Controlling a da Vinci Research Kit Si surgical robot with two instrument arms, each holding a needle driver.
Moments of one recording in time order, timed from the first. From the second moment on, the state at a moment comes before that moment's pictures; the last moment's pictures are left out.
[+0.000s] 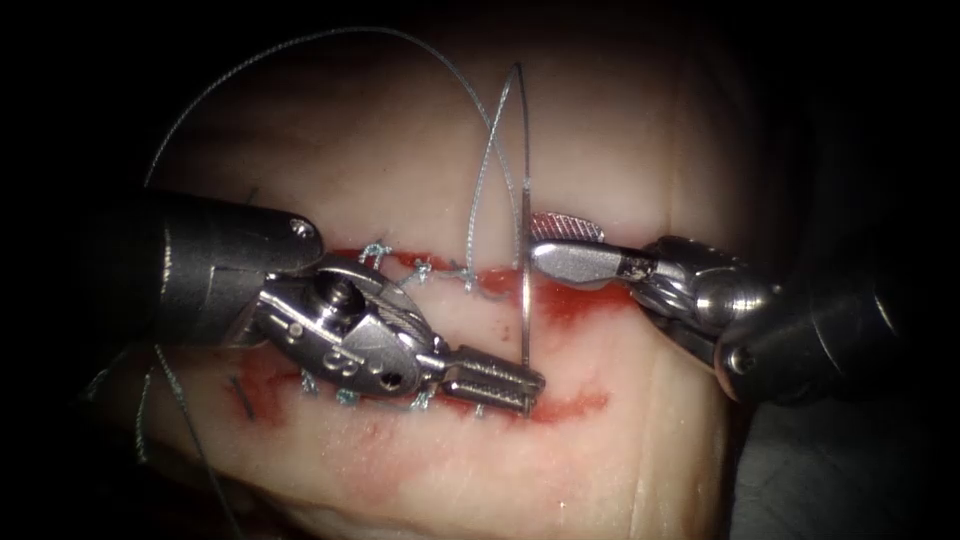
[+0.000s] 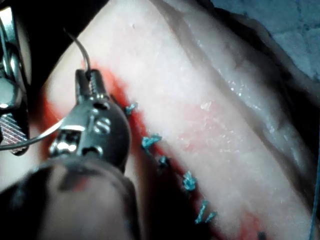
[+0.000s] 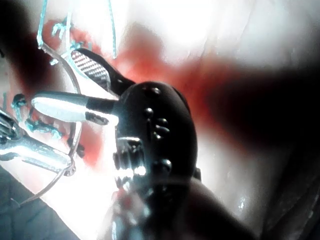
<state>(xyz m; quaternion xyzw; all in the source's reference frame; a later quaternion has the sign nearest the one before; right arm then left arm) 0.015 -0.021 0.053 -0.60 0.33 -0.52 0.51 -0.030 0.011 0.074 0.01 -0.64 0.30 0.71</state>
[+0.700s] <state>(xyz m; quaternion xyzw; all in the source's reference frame) 0.016 -0.021 0.053 -0.58 0.33 -0.54 0.51 -0.030 0.010 0.075 0.03 -0.62 0.32 0.72</state>
